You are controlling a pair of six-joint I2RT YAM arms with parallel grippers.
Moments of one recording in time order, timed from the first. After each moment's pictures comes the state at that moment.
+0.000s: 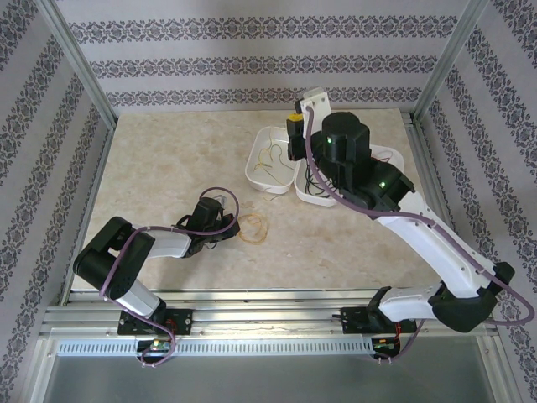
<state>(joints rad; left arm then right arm) -0.48 1.58 0.50 0.31 0.19 -0.78 0.77 1.32 1.61 -0.48 0.34 0.04</state>
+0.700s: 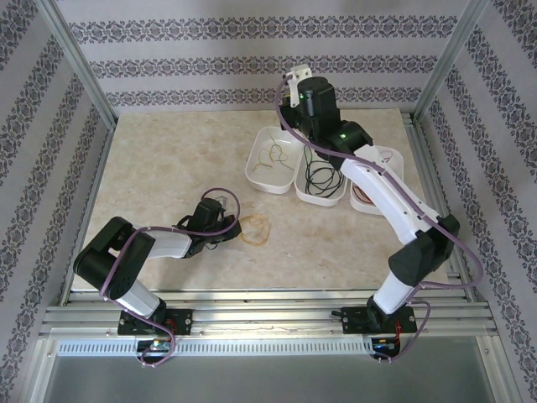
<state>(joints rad) -0.49 1.58 0.50 0.30 0.21 -0.78 0.56 1.68 1.81 -0.48 0.24 0.06</state>
